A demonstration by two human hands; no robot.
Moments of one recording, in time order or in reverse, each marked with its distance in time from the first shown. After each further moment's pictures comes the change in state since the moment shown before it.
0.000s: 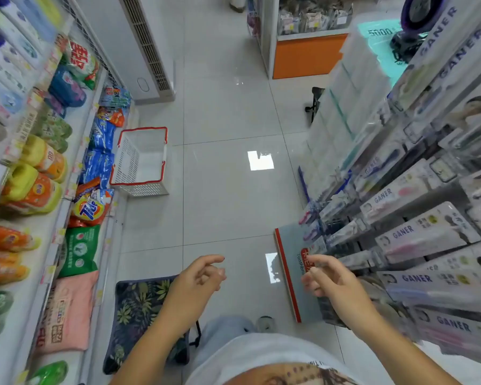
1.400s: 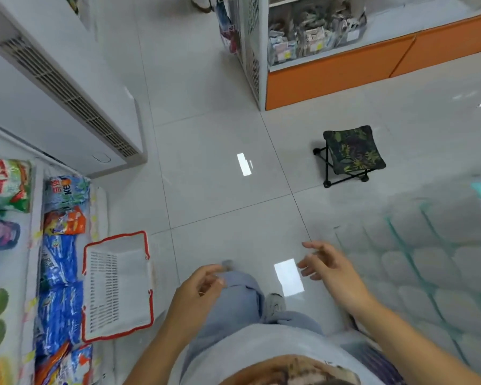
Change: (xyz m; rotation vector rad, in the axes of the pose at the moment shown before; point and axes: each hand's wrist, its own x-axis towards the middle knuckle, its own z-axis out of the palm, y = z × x) left_hand 0.661 0.289 -0.145 0.126 -0.113 -0.084; right_hand 0.642 -0.348 -0.018 0.074 0.095 0.099
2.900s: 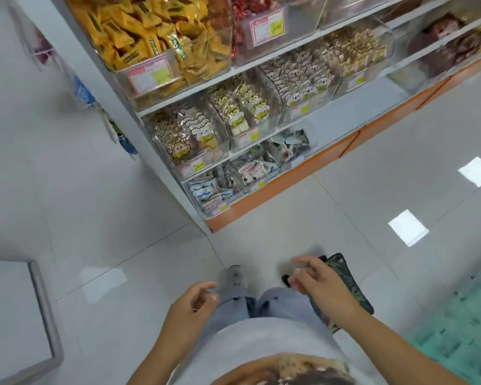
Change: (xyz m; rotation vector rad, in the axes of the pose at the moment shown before) left_hand 0.703 0.519 0.046 0.188 -0.229 0.063; right_hand 0.642 -0.397 -0.283 0.137 0.173 0.091
